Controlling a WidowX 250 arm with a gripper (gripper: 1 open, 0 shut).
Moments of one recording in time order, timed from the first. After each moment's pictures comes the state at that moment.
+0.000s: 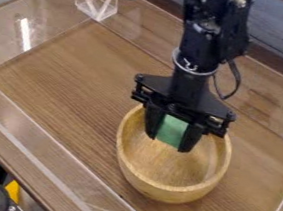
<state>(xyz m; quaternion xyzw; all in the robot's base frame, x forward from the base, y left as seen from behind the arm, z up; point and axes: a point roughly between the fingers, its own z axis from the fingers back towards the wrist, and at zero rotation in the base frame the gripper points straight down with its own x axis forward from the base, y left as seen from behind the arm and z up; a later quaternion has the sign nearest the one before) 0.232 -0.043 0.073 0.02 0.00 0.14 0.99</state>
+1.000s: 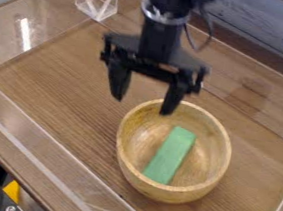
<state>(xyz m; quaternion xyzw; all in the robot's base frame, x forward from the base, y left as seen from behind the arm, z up) 0.221 -0.003 0.114 0.02 0.01 0.20 0.98</state>
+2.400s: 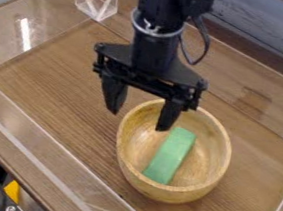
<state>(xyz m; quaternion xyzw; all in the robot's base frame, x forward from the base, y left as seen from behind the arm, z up) 0.203 -0.028 0.110 0.02 -0.02 0.15 0.99</state>
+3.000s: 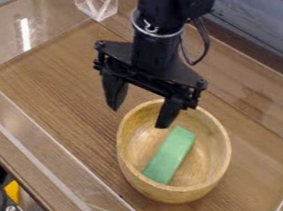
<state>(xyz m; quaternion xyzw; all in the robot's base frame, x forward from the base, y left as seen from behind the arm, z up) 0.208 -0.017 0.111 0.03 -0.04 0.16 0.99</state>
